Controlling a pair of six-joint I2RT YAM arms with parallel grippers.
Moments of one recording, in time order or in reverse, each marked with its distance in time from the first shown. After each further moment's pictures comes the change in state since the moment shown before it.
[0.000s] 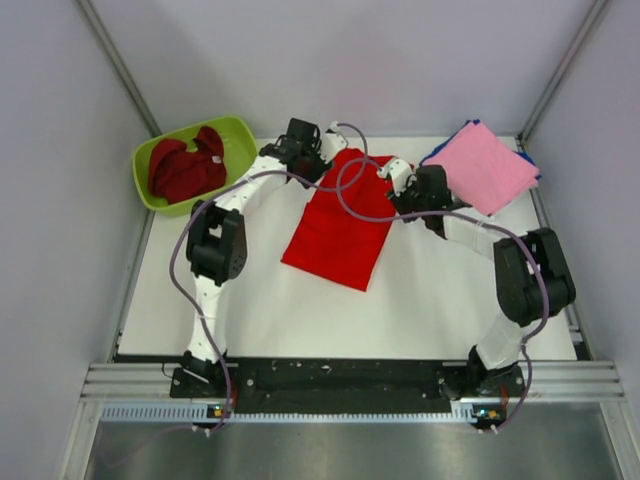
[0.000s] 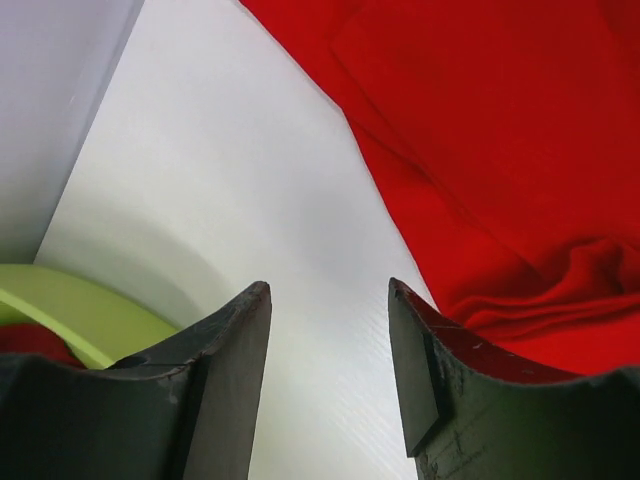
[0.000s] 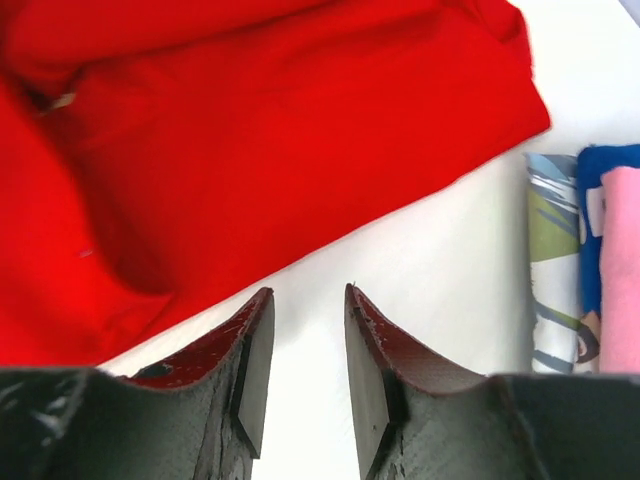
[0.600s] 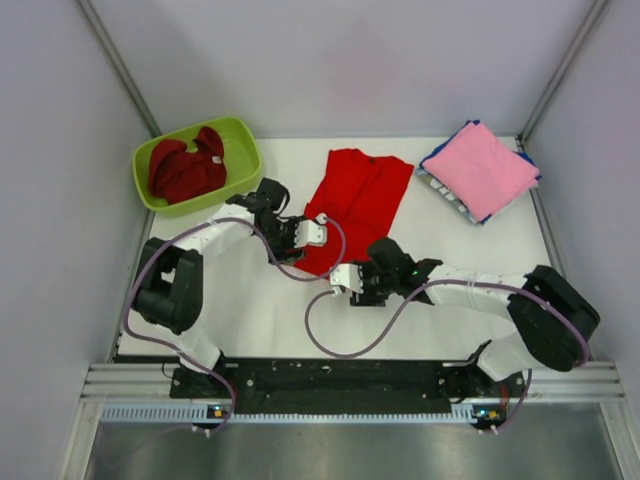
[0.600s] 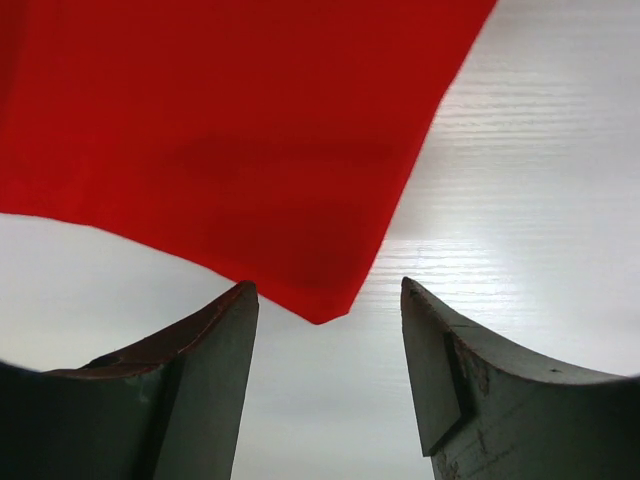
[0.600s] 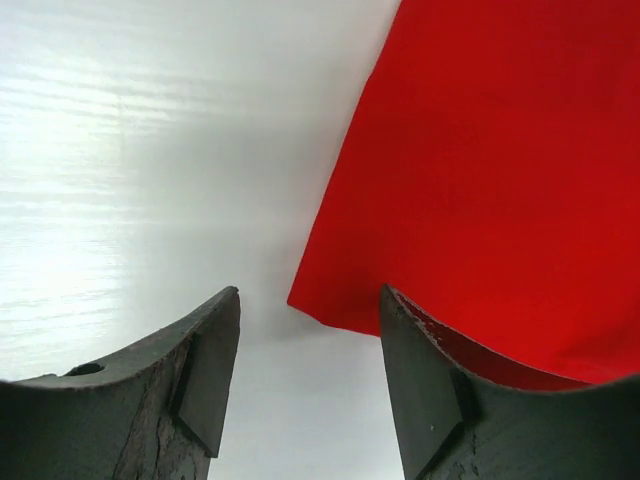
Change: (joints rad) left arm 0.022 -0.537 -0.761 -0.180 0.439 0.557; right arm 0.511 -0.337 -0.364 -0.179 -0.110 -0.340
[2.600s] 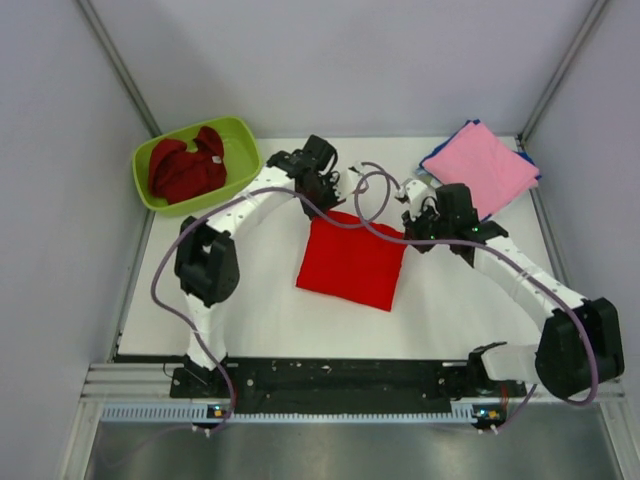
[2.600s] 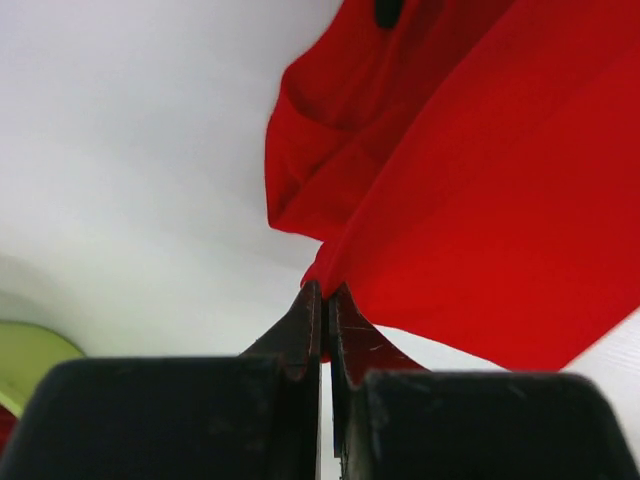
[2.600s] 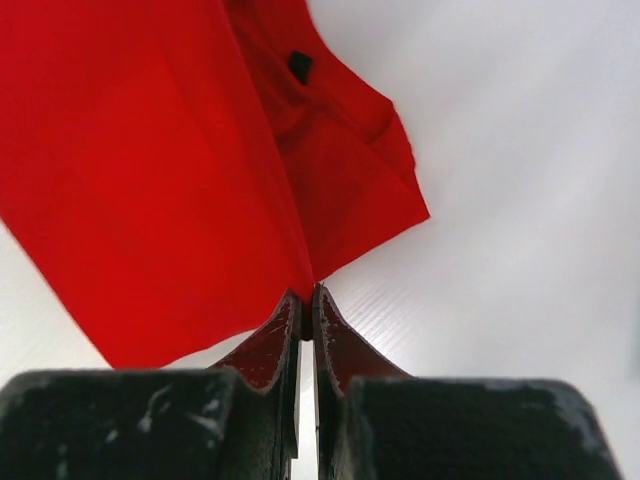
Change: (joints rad) left arm -0.162 0.238 0.561 -0.214 -0.264 -0.451; right arm -0.457 -0.170 0.193 -0.272 -0.073 0.449
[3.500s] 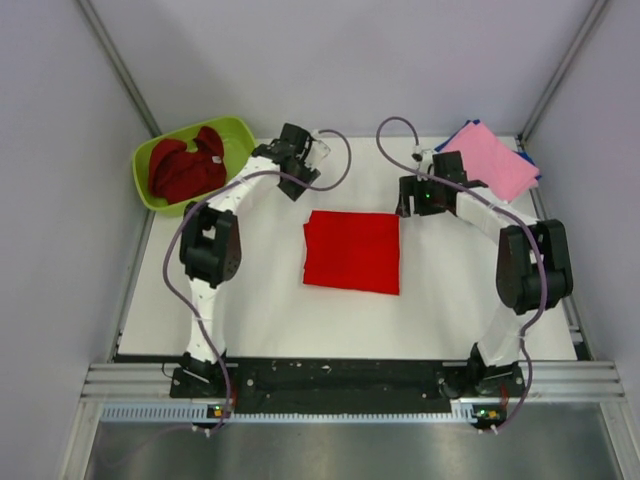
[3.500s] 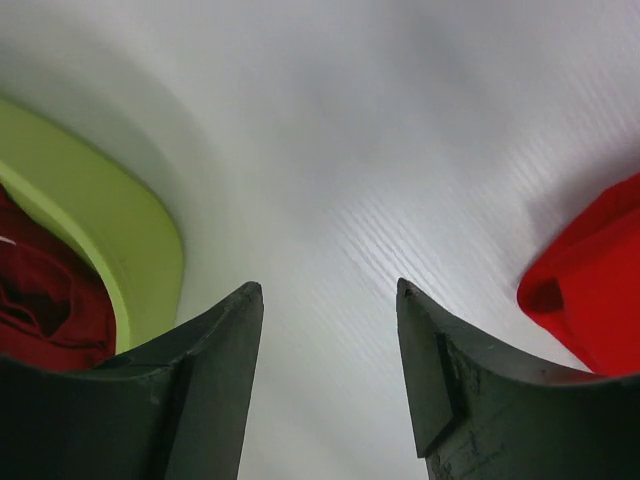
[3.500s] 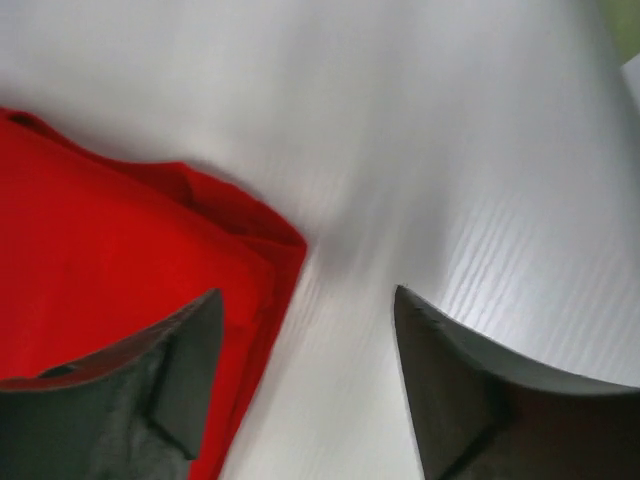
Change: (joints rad) left arm 0.144 0.289 0.215 0.188 -0.335 -0.225; right arm -0.174 0.577 0.378 0.088 0.094 0.360
